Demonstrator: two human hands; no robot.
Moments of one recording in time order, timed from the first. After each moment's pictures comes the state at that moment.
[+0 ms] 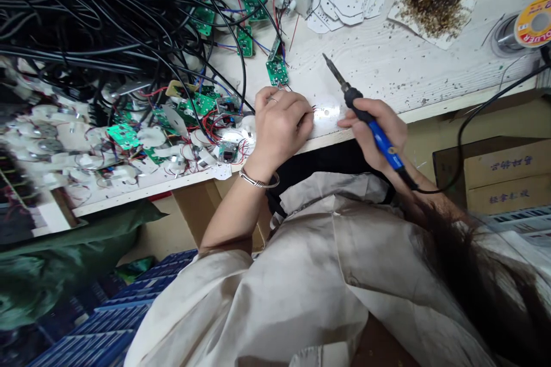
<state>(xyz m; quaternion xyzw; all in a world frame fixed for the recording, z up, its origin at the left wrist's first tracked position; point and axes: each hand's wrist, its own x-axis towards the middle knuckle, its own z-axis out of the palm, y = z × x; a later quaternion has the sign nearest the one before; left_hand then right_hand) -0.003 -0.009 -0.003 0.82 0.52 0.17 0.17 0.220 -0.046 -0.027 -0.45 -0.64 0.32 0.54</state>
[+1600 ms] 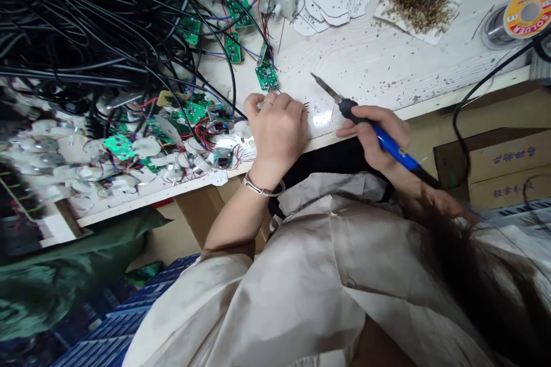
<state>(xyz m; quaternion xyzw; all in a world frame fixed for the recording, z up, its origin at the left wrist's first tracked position) 0.023 -0.012 0.003 0.77 0.61 0.12 0.14 0.229 -0.053 -0.022 -0.48 -0.62 0.34 0.52</state>
